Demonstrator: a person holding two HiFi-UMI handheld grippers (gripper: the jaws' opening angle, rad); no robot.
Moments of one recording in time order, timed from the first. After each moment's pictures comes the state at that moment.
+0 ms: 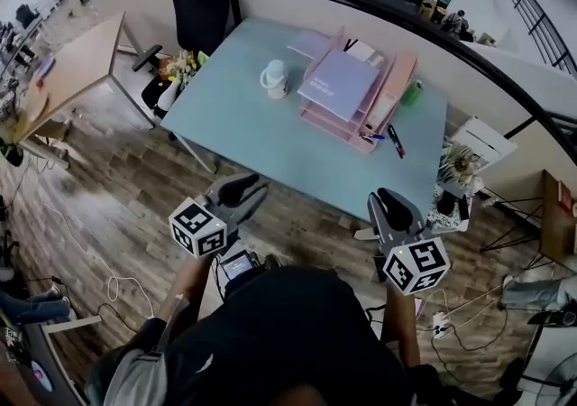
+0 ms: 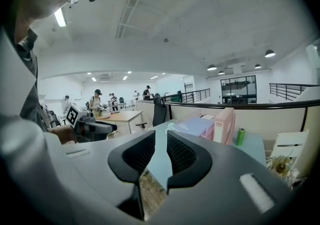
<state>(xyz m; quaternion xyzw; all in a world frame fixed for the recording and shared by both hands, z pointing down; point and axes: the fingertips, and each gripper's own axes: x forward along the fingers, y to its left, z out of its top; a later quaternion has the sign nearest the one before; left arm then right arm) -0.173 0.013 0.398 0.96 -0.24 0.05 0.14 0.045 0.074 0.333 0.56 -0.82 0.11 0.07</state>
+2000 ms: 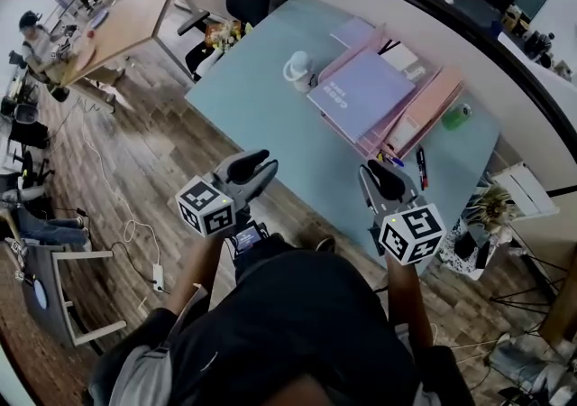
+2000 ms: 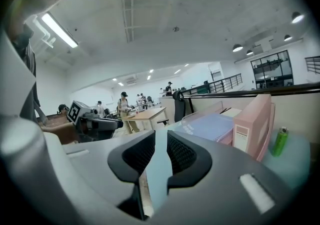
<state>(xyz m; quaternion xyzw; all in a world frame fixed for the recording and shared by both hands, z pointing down) -0.088 -0.089 0.407 0.91 -0.38 0.06 0.17 0.100 -0.097 0.390 0.39 -0.90 0.17 0.06</state>
